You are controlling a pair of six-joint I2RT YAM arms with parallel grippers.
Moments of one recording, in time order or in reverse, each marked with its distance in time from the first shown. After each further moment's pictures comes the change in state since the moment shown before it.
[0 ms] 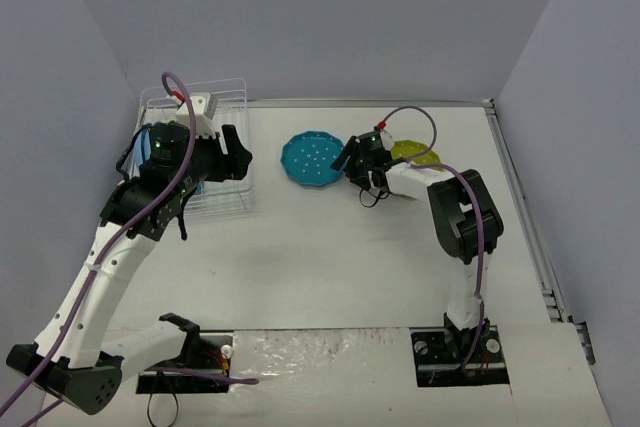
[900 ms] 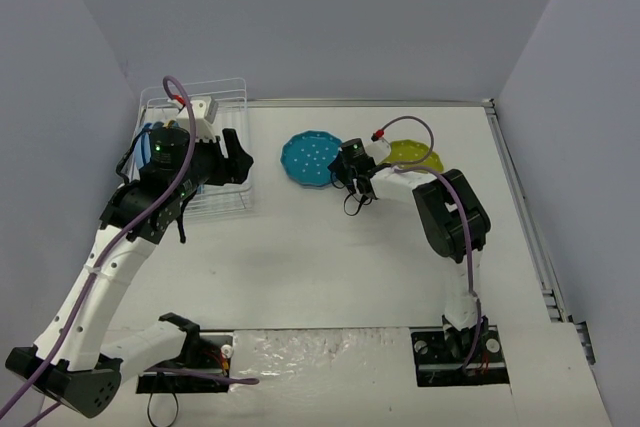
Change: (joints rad) left arm 0.000 -0.018 -0.028 0.003 0.024 -0.004; right arm 0.093 0.054 0.020 0.023 0.278 0.227
